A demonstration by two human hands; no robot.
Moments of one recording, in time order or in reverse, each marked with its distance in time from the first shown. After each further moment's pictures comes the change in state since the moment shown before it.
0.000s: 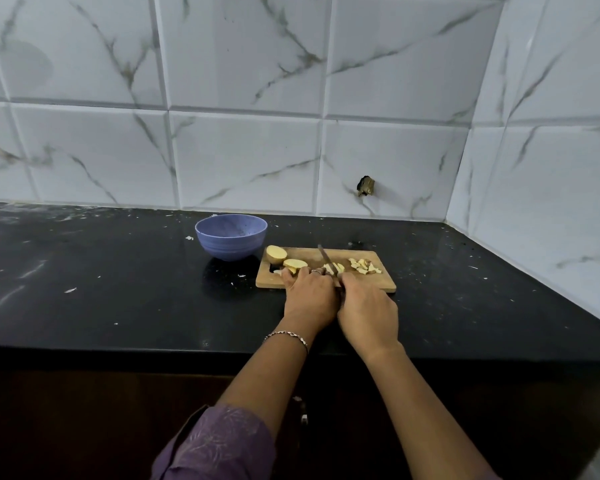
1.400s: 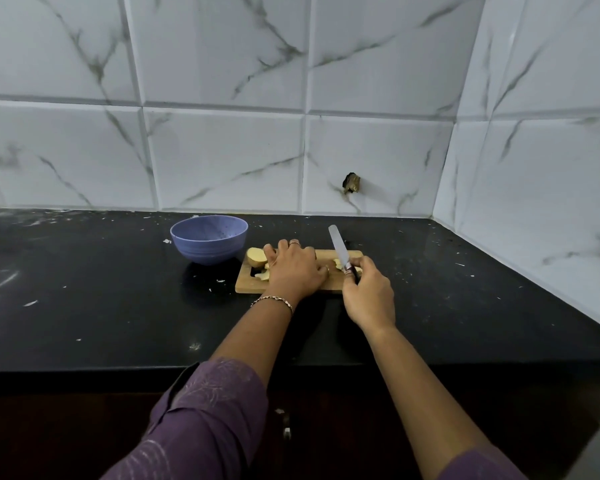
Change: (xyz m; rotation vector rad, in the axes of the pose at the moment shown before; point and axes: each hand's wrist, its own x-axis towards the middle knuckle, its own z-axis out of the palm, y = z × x) left_hand 0.059 -0.005 -0.007 0.074 0.029 -0.075; right_hand 0.038 0.033 0.009 0.495 0.009 0.324
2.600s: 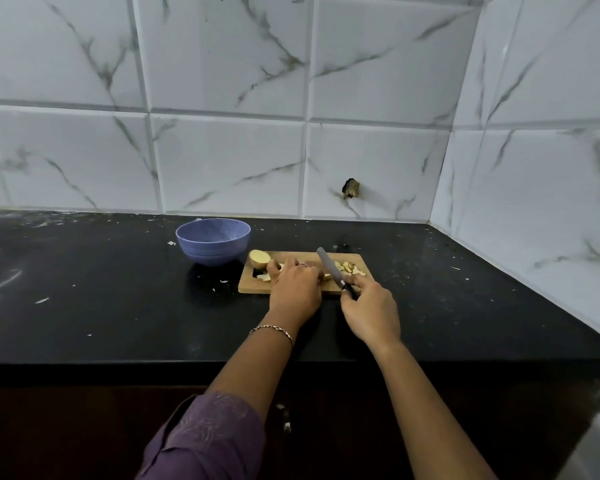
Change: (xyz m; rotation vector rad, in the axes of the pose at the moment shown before) left_hand -0.041 0.000 0.007 -0.096 0.103 0.094; right_hand -0.026 -0.002 -0.018 -0.156 -0.064 -0.053
